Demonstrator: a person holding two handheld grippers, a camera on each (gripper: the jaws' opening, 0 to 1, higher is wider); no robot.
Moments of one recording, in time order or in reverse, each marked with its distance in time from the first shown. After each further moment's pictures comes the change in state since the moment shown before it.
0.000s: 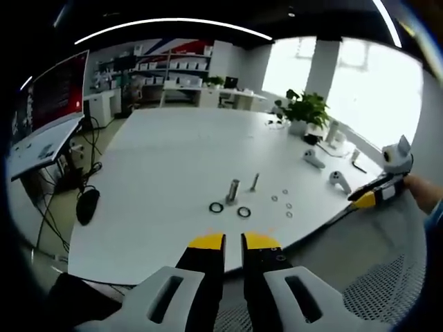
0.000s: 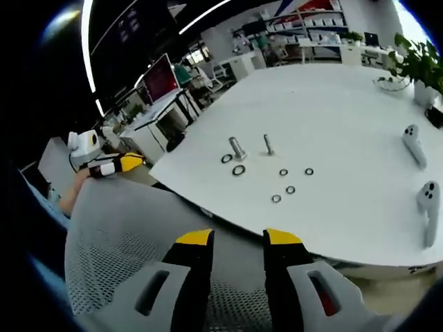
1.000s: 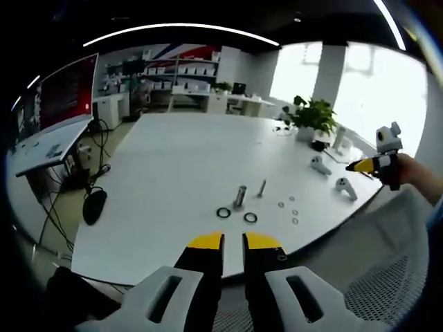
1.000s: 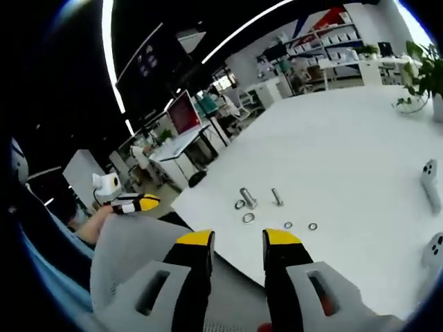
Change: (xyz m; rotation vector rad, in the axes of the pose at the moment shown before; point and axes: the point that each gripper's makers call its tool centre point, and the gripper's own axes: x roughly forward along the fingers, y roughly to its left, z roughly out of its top) left arm -0.002 0.006 0.005 -0.024 -0.038 0.037; right arm -0.002 -0.020 0.087 -0.094 -0.102 0.143
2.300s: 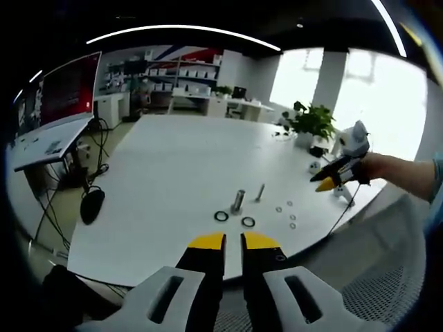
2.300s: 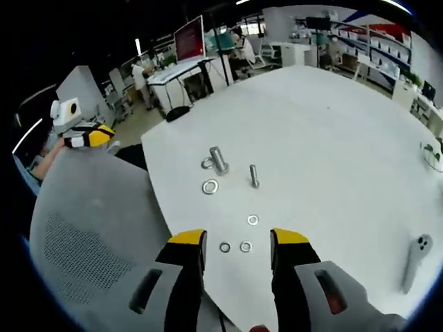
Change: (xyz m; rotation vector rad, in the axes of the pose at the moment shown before) left arm 0.001 0.000 0.001 -0.016 -0.010 -0.013; right arm 0.075 -0.052 -0.021 -0.316 0.361 -0.067
